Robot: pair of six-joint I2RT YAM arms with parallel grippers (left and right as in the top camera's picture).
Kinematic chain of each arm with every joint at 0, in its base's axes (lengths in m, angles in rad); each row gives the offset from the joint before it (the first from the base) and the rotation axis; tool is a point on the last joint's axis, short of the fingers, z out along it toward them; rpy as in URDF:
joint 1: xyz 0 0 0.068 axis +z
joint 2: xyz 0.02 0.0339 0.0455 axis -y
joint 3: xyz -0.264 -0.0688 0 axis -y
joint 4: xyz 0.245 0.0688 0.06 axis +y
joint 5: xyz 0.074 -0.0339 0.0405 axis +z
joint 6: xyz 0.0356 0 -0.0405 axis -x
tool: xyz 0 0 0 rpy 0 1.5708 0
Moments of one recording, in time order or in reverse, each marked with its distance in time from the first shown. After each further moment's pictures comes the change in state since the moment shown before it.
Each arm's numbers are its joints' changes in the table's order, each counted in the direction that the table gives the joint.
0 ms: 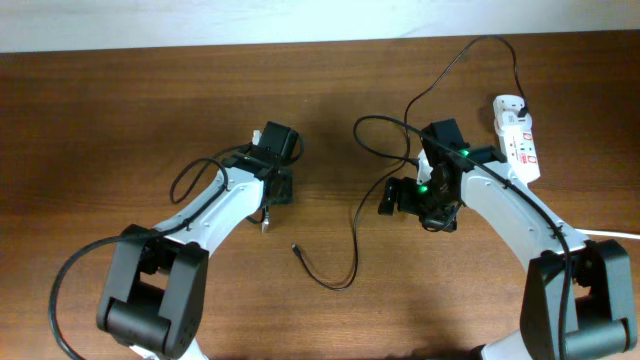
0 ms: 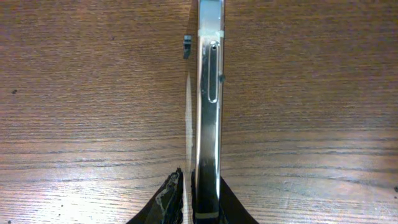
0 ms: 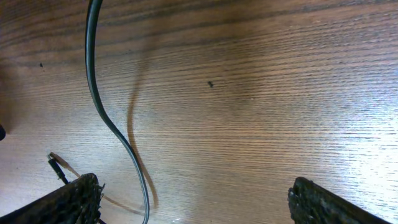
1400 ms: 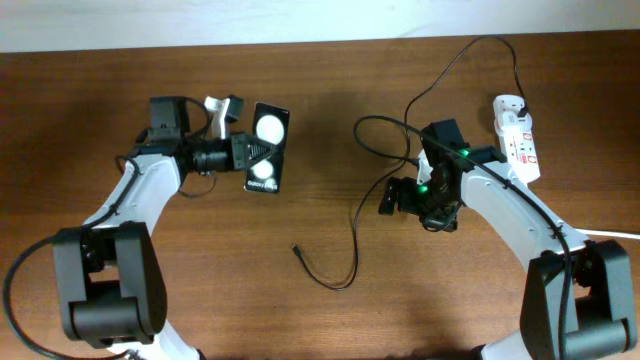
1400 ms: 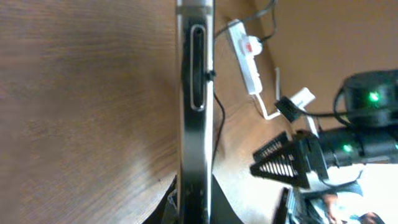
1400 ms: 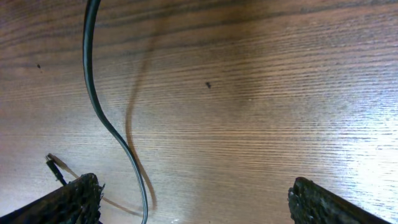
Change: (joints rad) left arm 0.434 -0.018 0.012 -0.257 -1.303 -0.262; right arm 0.000 0.000 0.000 0.000 -0.006 0.000
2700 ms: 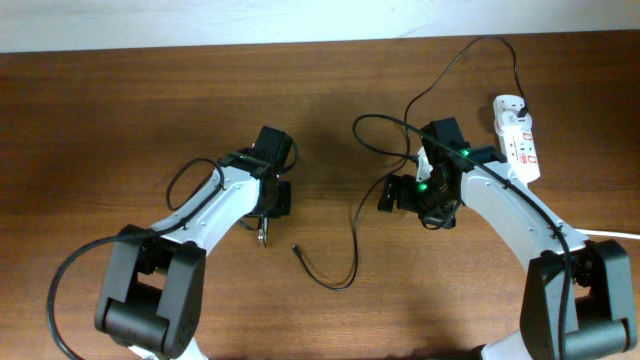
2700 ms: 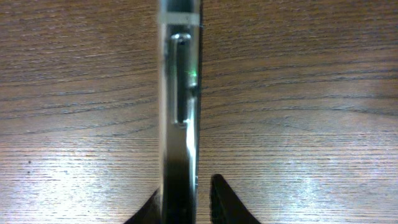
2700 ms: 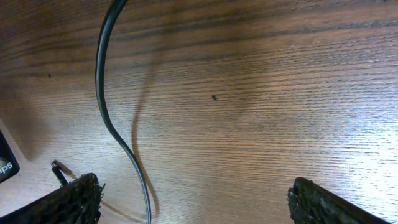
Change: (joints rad) left arm -0.416 0.020 -0.014 0.394 1.165 0.249; right arm 0.000 0.000 -0.001 -0.034 0.000 0.000
